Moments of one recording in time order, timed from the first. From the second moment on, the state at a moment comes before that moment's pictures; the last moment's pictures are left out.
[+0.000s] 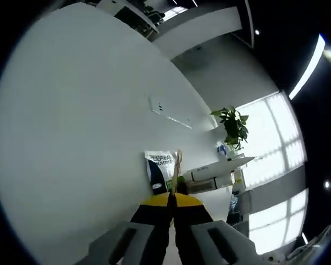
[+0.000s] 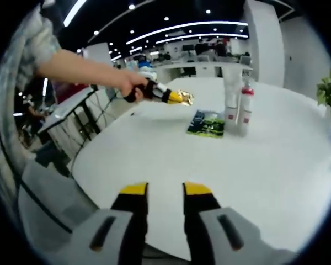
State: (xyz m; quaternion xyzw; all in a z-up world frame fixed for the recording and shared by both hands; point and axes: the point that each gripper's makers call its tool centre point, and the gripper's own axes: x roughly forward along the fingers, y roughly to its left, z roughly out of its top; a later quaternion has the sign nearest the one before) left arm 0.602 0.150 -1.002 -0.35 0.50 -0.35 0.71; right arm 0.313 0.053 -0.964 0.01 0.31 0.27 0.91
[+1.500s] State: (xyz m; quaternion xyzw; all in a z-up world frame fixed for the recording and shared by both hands) left arm 0.600 0.162 -1.052 -0.32 0.66 -0.26 0.63; right arm 0.307 0.056 -0.969 0.00 0.33 0.28 0.90
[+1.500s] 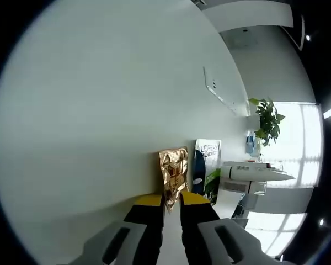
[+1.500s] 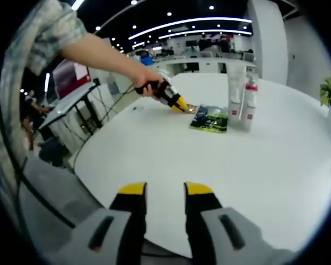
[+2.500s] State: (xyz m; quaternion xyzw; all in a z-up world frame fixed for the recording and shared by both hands) left arm 0.621 0.322 -1.023 0.13 0.60 -0.37 0.70; right arm 0.305 0.057 -0.969 -0.01 0.33 0.28 0.90
